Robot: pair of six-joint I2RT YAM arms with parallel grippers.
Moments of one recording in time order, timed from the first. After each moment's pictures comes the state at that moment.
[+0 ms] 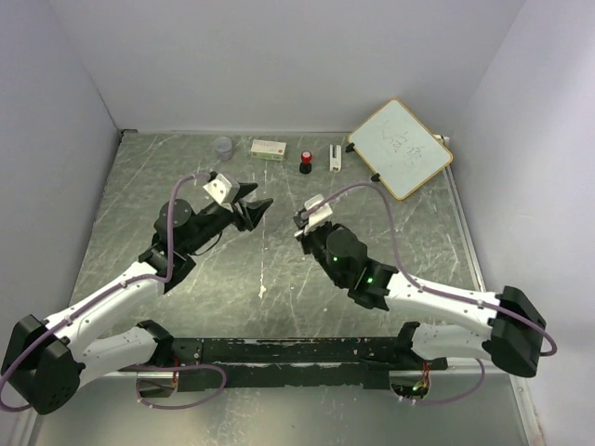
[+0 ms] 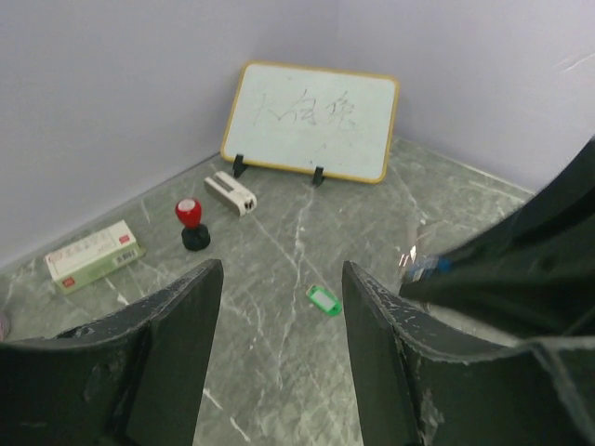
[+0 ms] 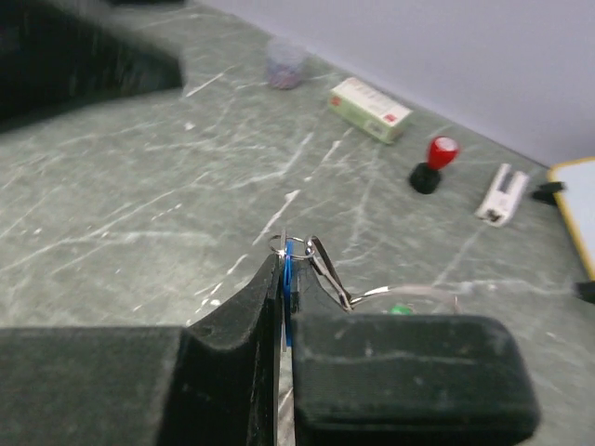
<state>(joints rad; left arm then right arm) -0.63 1.03 0.67 0.50 0.22 -0.01 1.05 1.16 0.63 0.45 0.47 -0.11</state>
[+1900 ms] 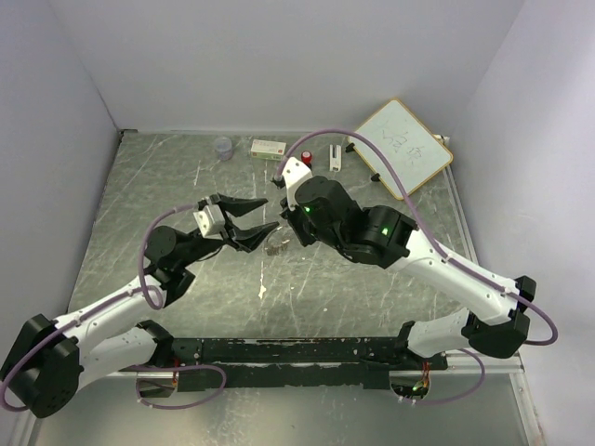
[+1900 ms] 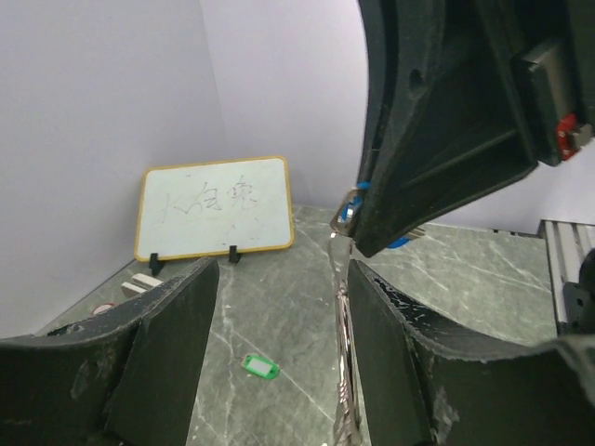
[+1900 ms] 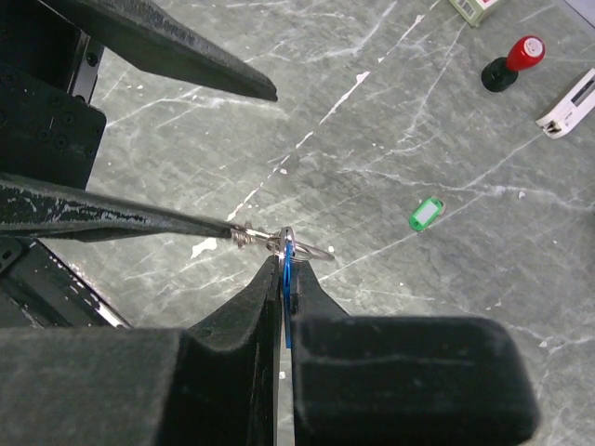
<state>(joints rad) -0.63 1.00 0.46 0.95 0.50 -0.07 1.10 1.32 1.54 -0.81 0.35 0.11</state>
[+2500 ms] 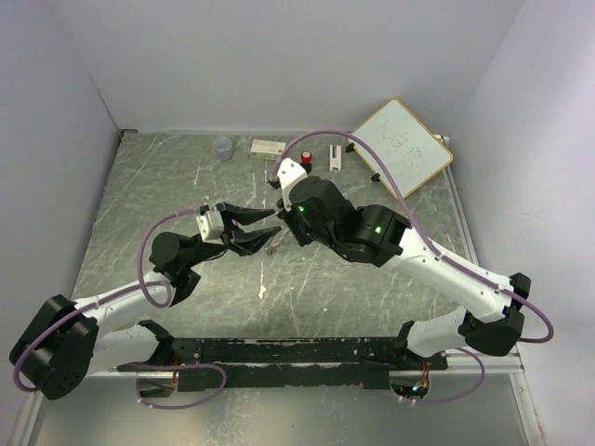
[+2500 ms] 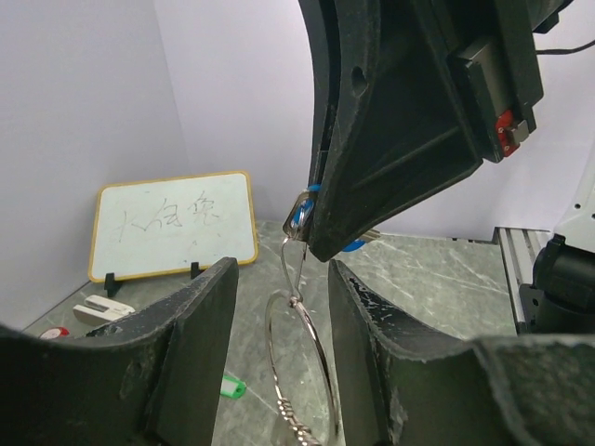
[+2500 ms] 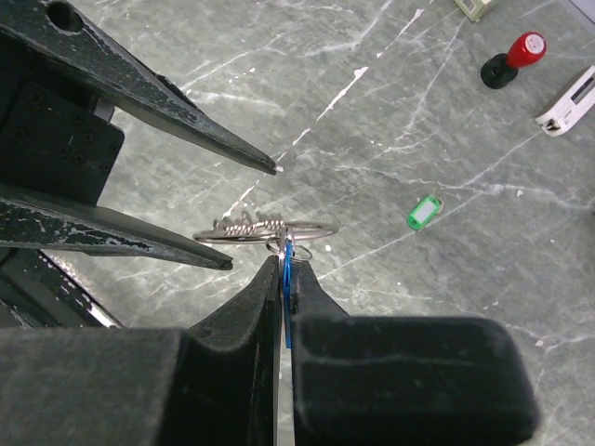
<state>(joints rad) -0.63 1.12 0.40 1.21 0.59 -0.17 1.10 1.35 1.54 -0.82 0.35 0.10</state>
